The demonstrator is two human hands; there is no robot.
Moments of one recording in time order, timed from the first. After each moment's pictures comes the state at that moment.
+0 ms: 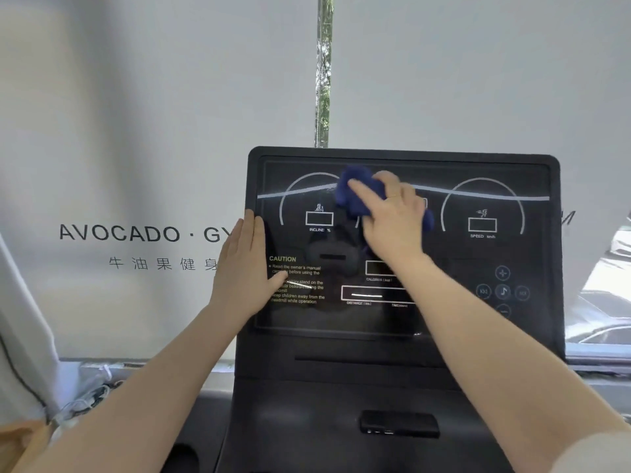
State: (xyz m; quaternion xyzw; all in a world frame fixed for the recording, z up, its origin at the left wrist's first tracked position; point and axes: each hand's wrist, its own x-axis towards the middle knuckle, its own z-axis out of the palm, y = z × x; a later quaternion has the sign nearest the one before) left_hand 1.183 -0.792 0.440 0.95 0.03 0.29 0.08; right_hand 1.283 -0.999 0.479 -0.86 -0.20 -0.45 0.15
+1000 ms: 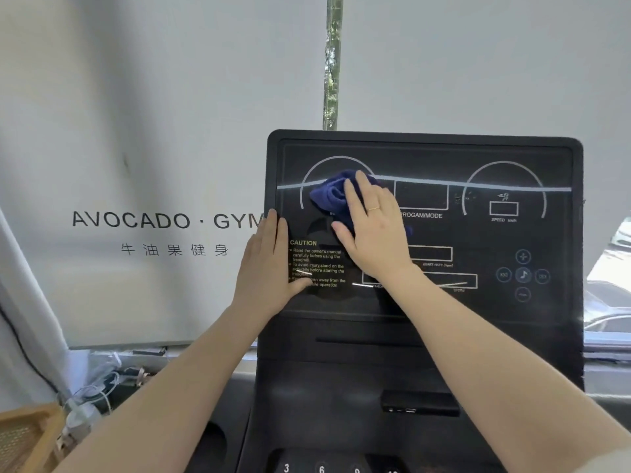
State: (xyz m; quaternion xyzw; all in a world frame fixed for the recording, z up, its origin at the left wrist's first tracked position) left_hand 1.174 -0.788 0.419 0.95 -0.01 0.29 0.08; right_hand 1.258 -0.957 0.446 -0.85 -0.26 -0.45 0.09
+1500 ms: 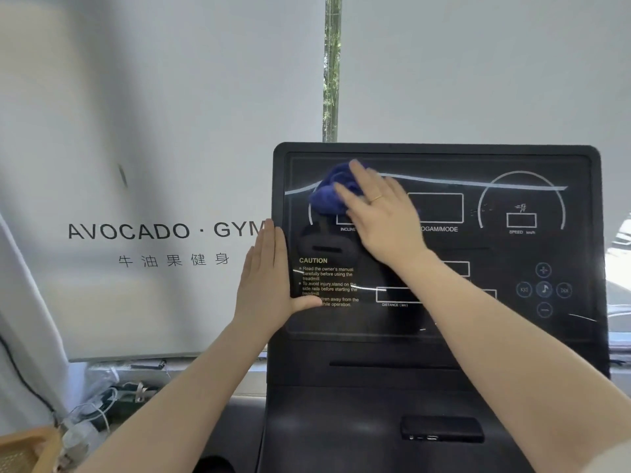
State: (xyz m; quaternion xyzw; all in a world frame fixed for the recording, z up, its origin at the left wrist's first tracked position) left_hand 1.188 -0.770 0.421 0.96 -0.01 0.27 0.08; right_hand 1.296 -0.953 0.475 -0.82 -0.31 -0.49 0.00
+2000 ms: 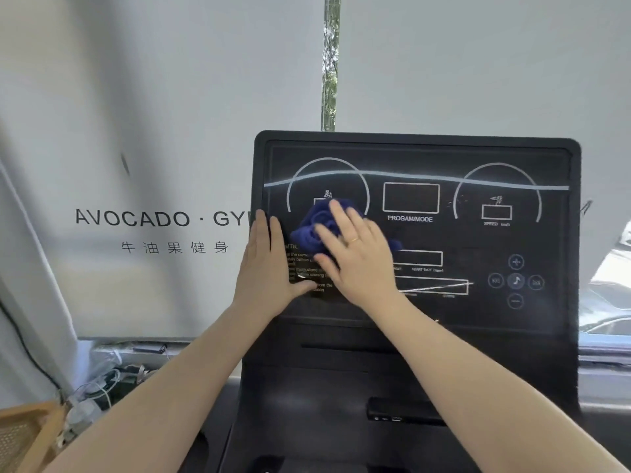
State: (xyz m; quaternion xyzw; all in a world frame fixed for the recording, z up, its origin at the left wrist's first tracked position) left_hand 1.183 -0.810 0.422 0.95 0.03 0.27 0.13; right_hand 1.262 -0.964 0.409 -0.79 -0.34 -0.50 0.06
